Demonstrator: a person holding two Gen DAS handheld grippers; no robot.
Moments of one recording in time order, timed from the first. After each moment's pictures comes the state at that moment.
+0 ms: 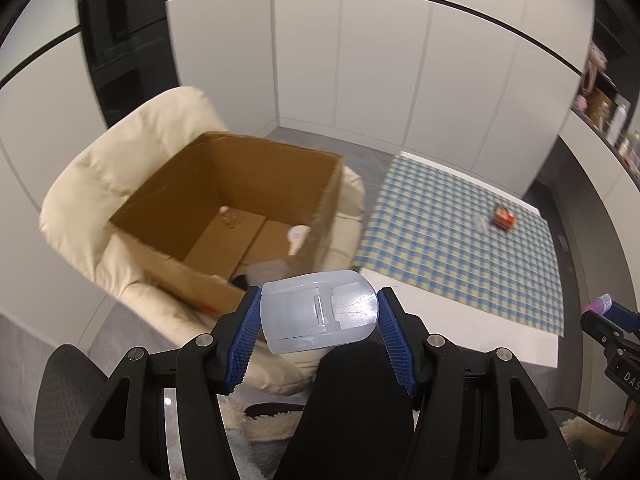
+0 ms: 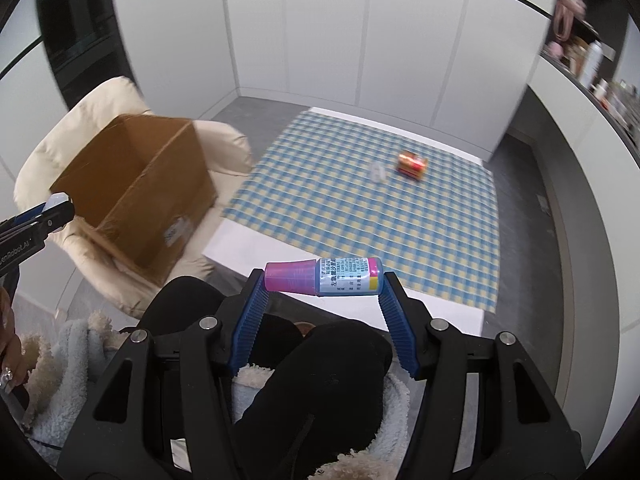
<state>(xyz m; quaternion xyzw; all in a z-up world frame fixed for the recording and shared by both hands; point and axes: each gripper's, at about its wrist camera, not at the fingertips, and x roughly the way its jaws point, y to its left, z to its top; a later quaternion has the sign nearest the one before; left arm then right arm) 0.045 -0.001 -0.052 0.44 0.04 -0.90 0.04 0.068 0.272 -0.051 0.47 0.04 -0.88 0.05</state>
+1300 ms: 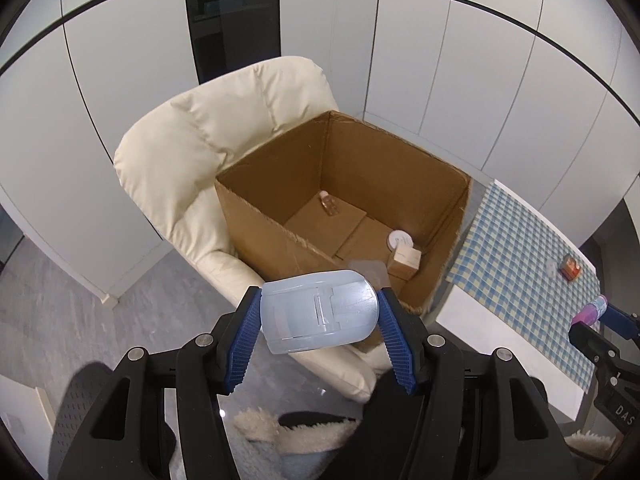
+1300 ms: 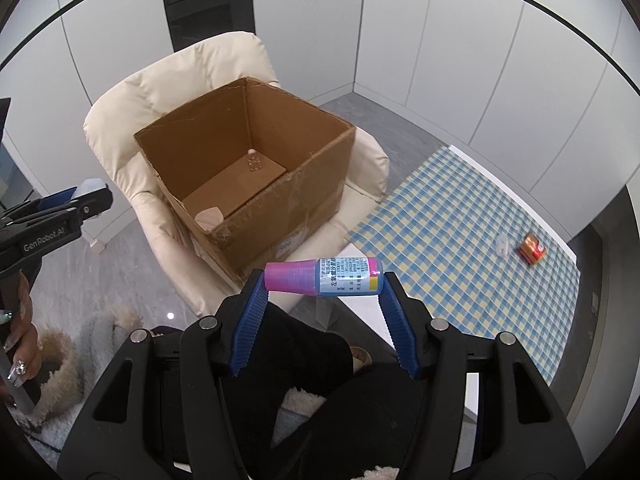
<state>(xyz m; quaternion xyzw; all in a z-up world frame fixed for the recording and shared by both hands) 0.051 -0.119 -0.066 0.44 0.10 -0.87 0.17 0.036 0.102 -0.059 0.45 0.14 -0.85 0.22</state>
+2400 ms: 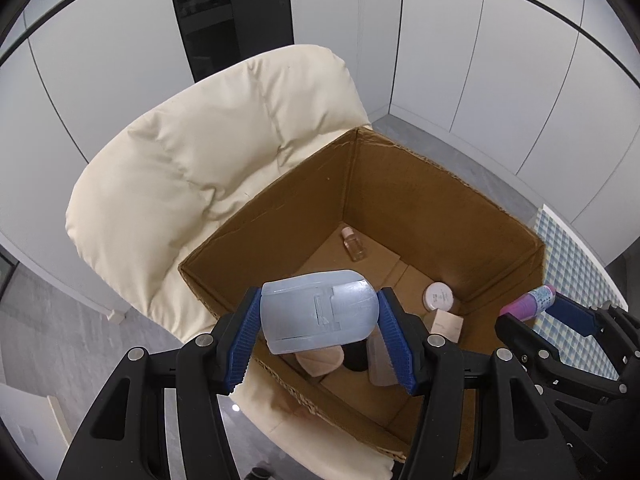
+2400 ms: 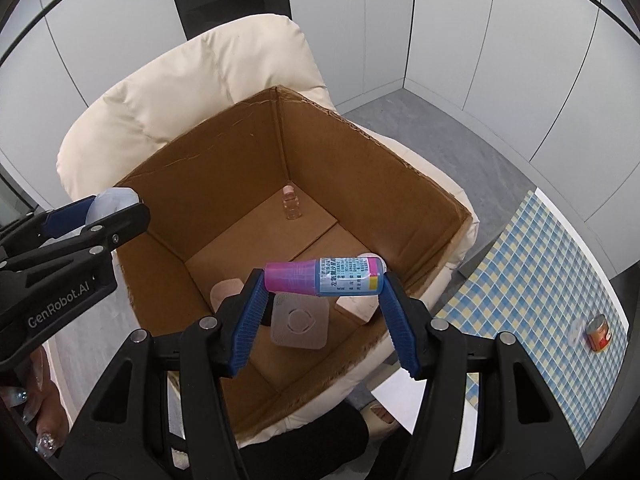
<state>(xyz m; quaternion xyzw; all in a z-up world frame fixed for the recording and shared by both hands) -0.103 -0.179 -0.103 0.47 0.09 -0.85 0.21 -0.123 -0.051 -0.123 0.48 0.13 -0.82 0.29</state>
